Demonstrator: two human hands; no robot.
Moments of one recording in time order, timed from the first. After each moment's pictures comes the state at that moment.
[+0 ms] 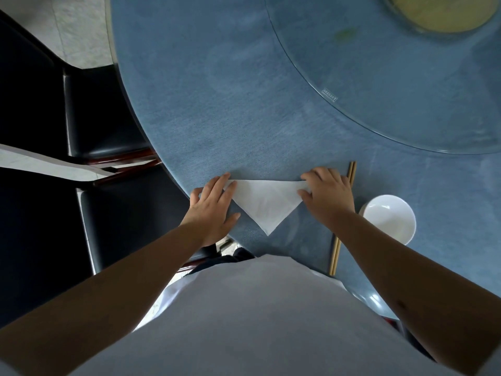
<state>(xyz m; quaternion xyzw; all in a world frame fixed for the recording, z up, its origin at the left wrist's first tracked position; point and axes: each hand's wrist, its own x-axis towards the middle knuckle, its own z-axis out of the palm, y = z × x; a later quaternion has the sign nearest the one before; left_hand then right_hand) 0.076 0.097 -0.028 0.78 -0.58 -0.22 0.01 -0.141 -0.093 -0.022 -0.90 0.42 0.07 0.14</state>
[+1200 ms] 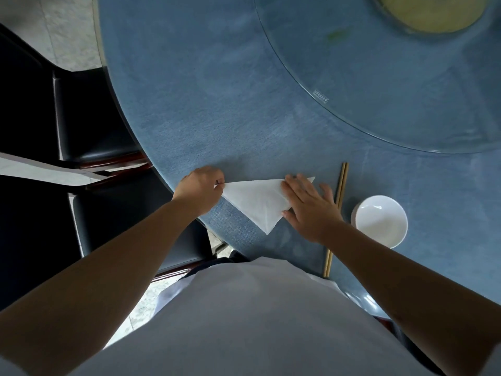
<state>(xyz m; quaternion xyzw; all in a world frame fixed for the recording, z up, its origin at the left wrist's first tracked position) 0.110 0.042 -0.024 0.83 -0.48 -0.28 0.08 -0.152 -0.071 -0.024 -0.93 0.30 0.19 0.10</state>
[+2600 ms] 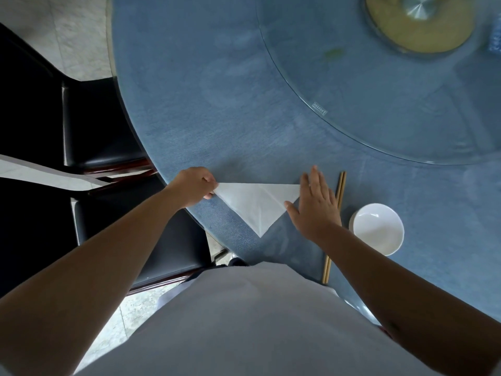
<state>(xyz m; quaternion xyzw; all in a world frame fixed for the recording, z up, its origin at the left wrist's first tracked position) 0.139 0.038 0.001 0.82 -0.30 -0.46 0.16 -0.135 -0.072 -0.009 -0.87 0.45 0.13 0.15</state>
